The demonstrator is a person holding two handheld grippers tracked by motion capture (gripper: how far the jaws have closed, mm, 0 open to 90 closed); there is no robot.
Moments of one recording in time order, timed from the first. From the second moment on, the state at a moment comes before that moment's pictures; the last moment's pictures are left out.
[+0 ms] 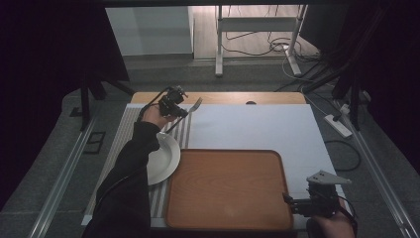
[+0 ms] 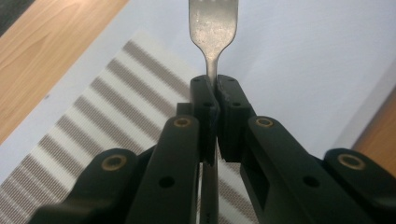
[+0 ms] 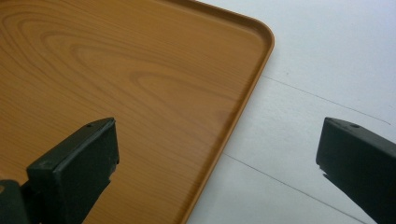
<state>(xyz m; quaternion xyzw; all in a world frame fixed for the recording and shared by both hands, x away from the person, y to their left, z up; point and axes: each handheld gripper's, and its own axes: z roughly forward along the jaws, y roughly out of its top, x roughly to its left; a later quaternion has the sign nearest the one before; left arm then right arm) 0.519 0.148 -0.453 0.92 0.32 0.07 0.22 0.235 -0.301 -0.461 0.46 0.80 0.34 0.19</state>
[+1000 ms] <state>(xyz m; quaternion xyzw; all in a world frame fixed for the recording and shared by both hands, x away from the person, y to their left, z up) 0.440 0.068 -0.457 0.94 0.28 0.01 0.19 0.235 -0.302 -0.461 0.47 0.80 0.34 0.19</state>
